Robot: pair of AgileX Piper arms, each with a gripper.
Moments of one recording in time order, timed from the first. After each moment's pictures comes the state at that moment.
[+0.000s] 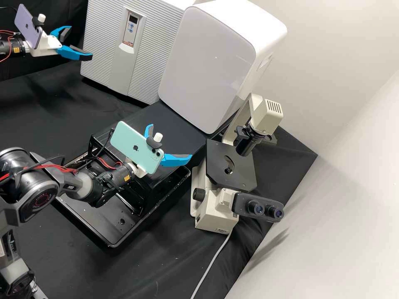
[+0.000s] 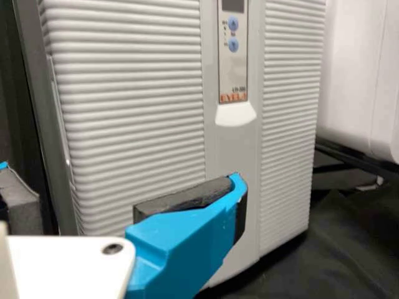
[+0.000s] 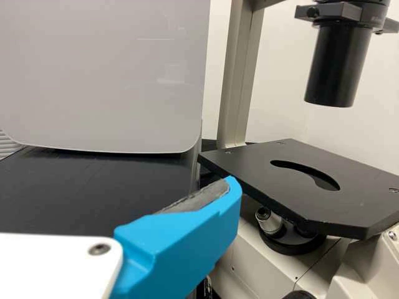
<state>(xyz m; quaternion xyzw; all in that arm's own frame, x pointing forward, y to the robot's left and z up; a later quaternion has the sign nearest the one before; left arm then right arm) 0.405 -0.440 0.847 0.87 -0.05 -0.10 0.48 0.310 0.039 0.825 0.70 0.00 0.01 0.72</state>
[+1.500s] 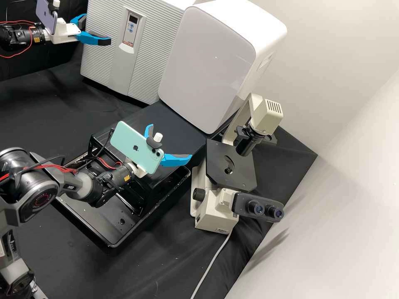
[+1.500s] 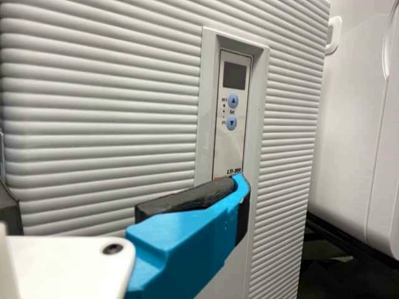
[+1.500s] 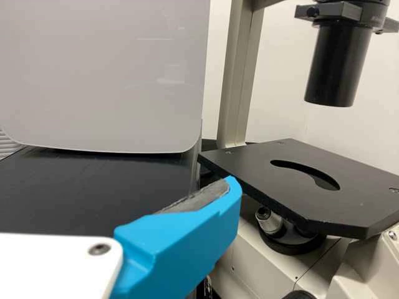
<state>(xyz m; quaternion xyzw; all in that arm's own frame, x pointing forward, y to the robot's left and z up) 0.473 -0.459 0.864 0.83 -0.11 -0.15 0.52 0.310 0.039 0.825 0.70 0.00 0.01 0.72</state>
